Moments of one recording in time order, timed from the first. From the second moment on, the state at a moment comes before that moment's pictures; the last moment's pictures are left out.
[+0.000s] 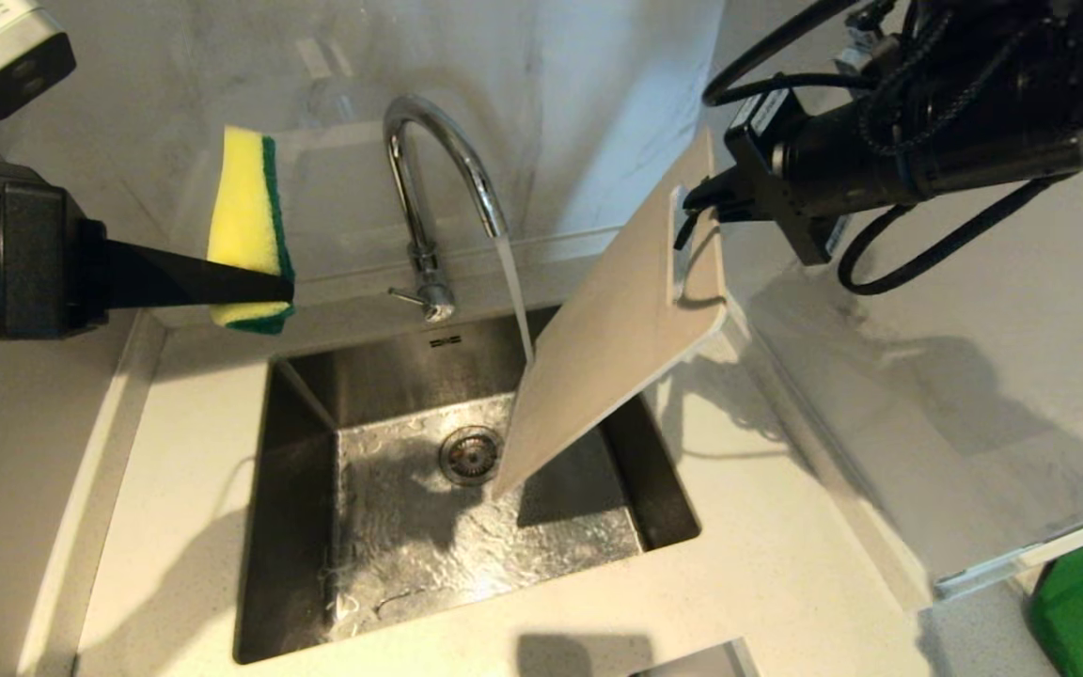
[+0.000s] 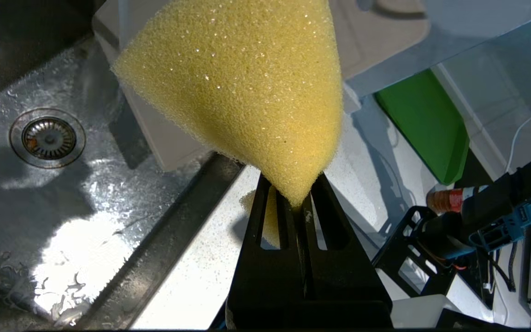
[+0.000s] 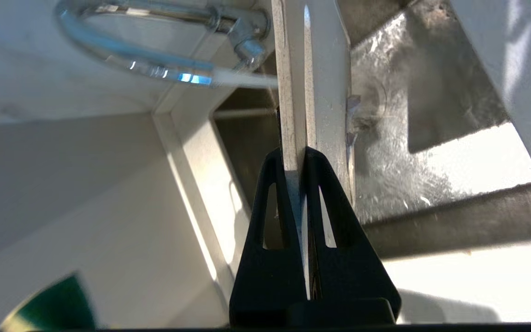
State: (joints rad) left arm -0.51 1.37 -1.38 0.32 -0.41 -0.17; right arm 0.33 1.75 -1.95 0.50 0.23 0.81
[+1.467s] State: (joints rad) left arm -0.51 1.33 -1.32 0.32 -0.43 -0.20; right arm 0.34 1.67 -1.94 0.59 0.21 0.83
